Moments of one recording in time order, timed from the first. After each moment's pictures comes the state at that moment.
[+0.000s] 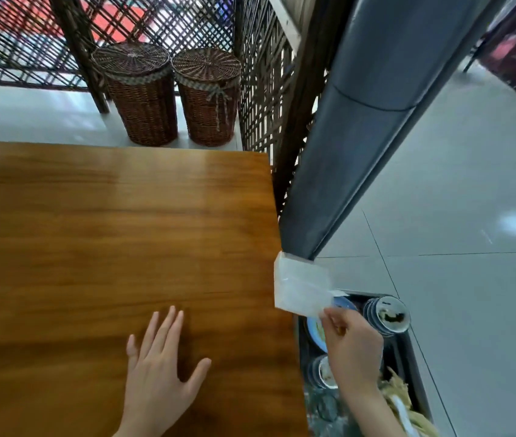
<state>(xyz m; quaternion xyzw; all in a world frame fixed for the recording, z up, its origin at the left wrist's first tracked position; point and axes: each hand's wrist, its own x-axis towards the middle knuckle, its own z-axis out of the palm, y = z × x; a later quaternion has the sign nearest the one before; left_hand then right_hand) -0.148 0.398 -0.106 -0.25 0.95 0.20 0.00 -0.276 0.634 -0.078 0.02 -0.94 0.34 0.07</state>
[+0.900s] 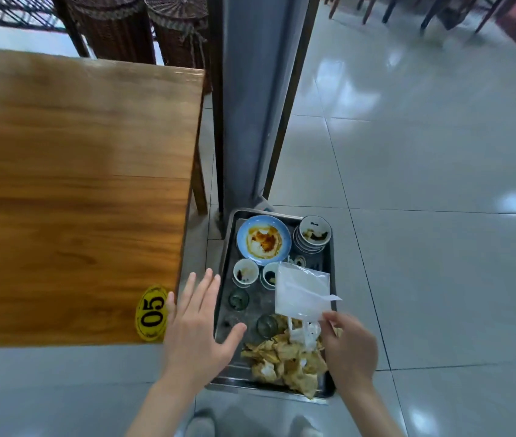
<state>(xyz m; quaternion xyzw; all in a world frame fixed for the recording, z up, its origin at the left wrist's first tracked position) -0.097 0.699 -0.113 -0.18 0.96 0.22 -0.05 -0.181 0.911 -0.122 0.01 -0.96 0.26 0.01</state>
